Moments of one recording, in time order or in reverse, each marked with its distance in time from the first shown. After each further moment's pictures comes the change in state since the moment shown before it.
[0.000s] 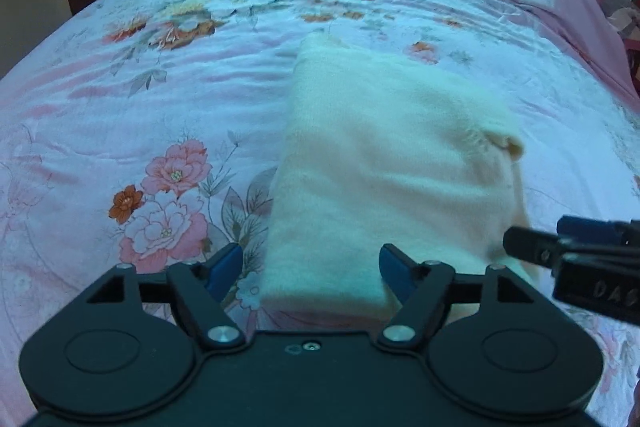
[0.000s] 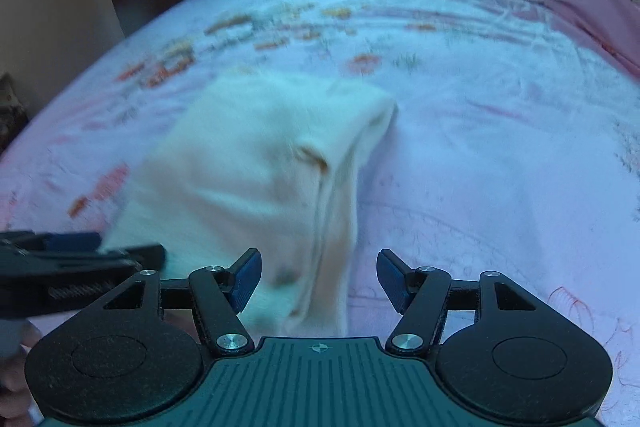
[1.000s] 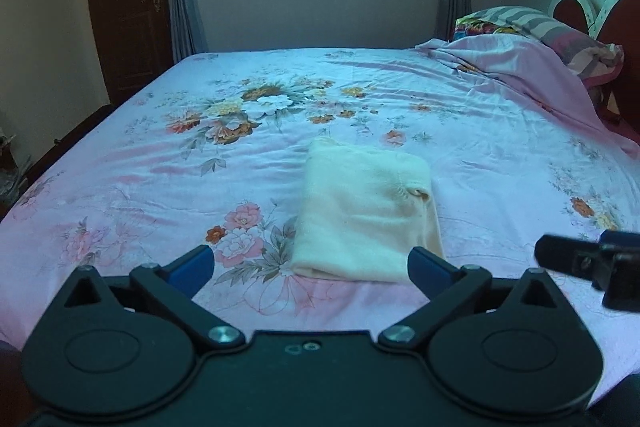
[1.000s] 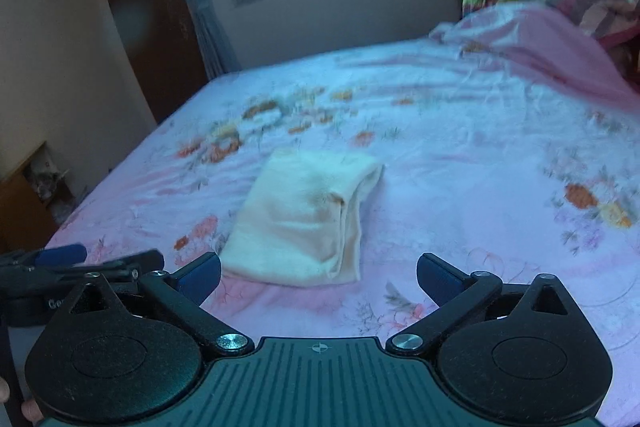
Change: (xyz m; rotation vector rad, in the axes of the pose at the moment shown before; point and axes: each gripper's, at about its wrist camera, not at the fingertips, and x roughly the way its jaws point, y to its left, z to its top) left arm -0.195 -0.026 -0.042 0.032 -0.240 0.082; right arm -0.212 0.016 -0.039 0.071 -0.205 0.056
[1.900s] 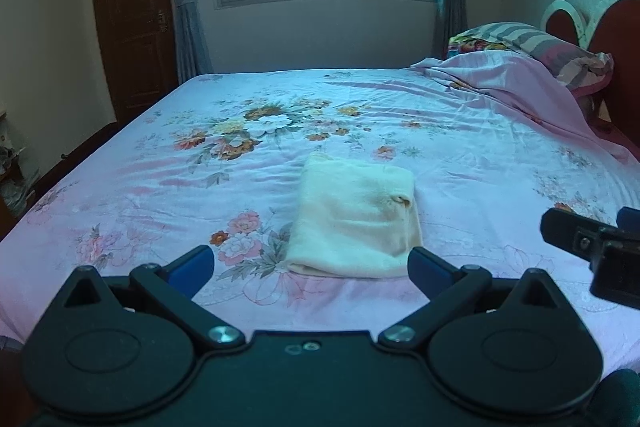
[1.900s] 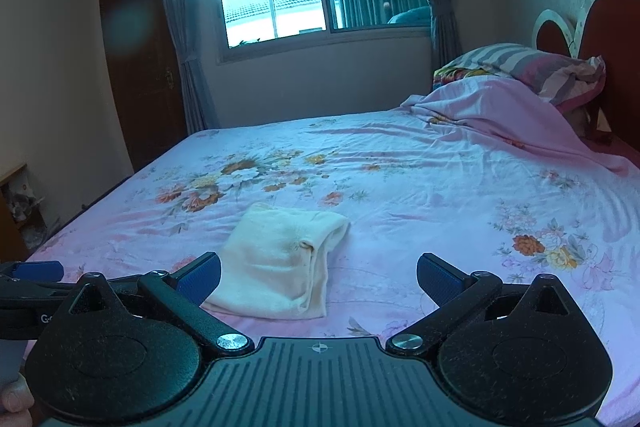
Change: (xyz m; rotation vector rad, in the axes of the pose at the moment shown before) left arm -0.043 -0.015 -0.015 0.011 -0.063 0.004; right arm -0.060 0.003 -0.021 -0.057 -0.188 -0.086
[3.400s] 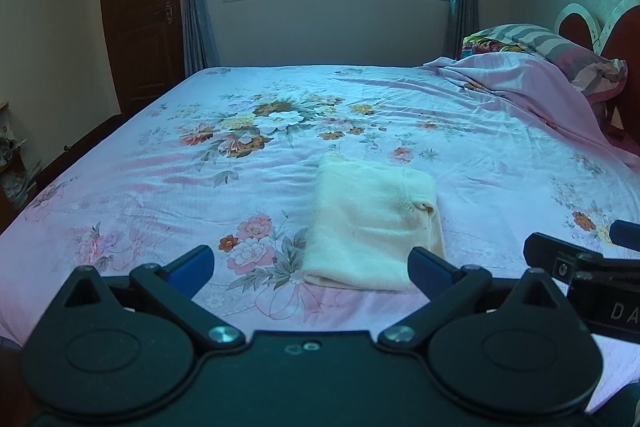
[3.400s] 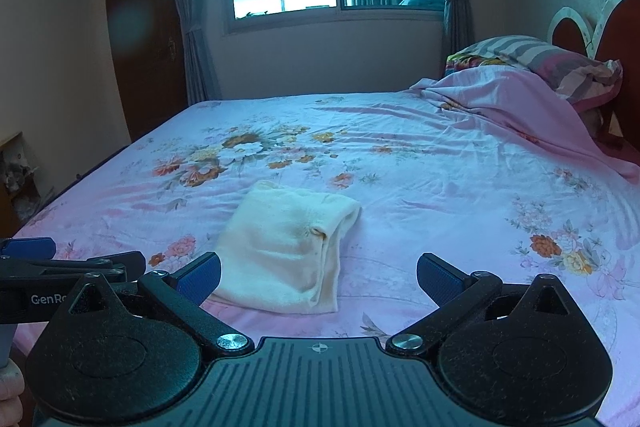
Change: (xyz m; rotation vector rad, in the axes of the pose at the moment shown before) left arm 0.029 0.023 0.007 -0.025 0.013 0.017; right arm 0.046 0.023 0.002 -0.058 0.077 -0.010
